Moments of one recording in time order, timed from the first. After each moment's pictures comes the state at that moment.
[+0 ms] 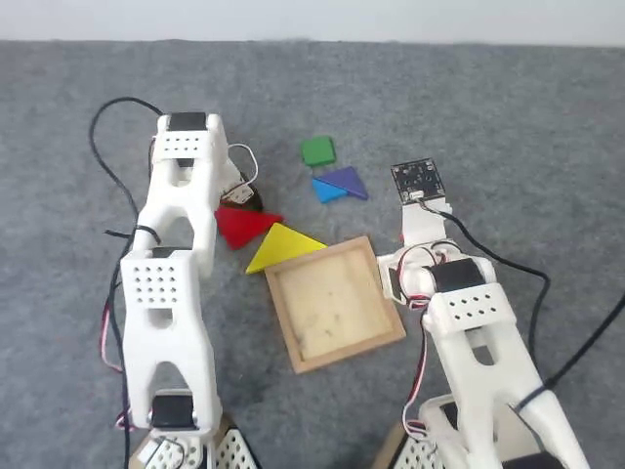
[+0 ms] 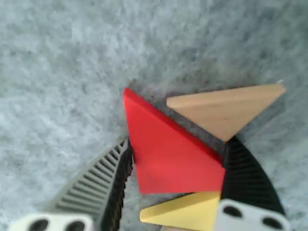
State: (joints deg) left arm -7.1 52.7 -36.0 98.4 38.0; right arm -17.1 -35.1 55.4 52.5 -0.9
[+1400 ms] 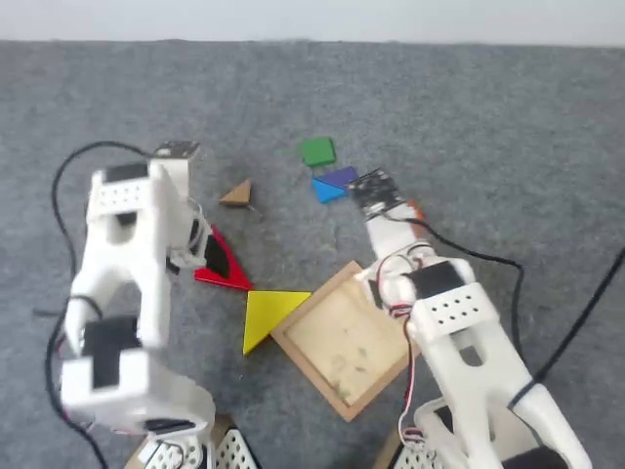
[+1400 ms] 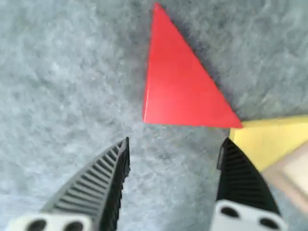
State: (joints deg) left arm -16.5 3.4 25.2 79.7 -5.8; right arm -25.7 -33.8 55.4 52.5 7.4
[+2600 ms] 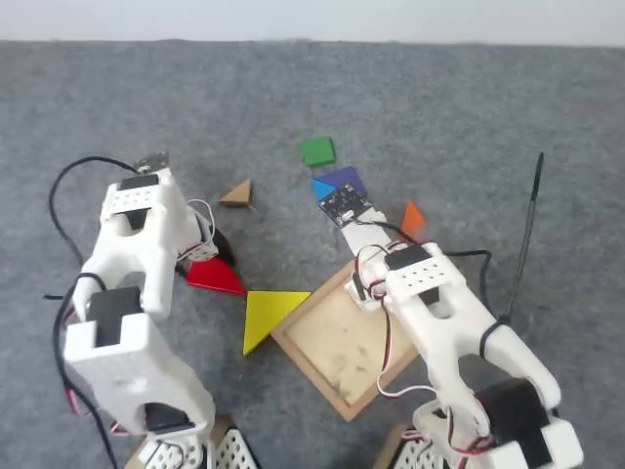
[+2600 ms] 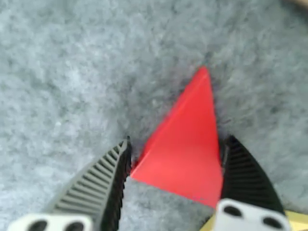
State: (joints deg) left arm -16.7 17.1 21.4 73.0 15.6; right arm -26.6 -13.3 51.2 45.9 15.0
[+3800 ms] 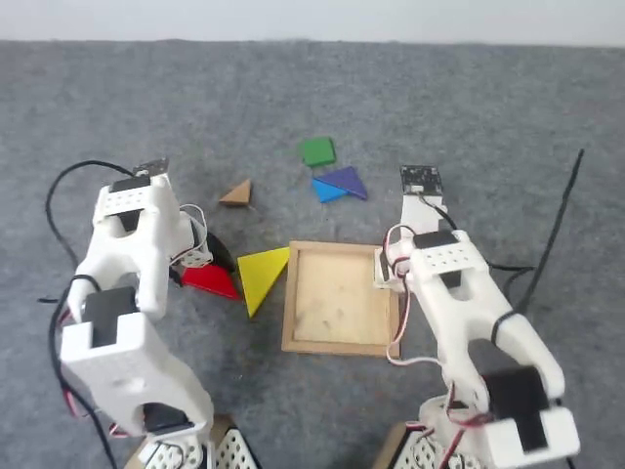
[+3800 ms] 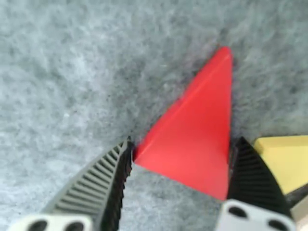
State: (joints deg) left arm -18.7 17.5 21.4 74.7 10.6; right arm -16.7 -7.4 46.2 47.9 -13.4
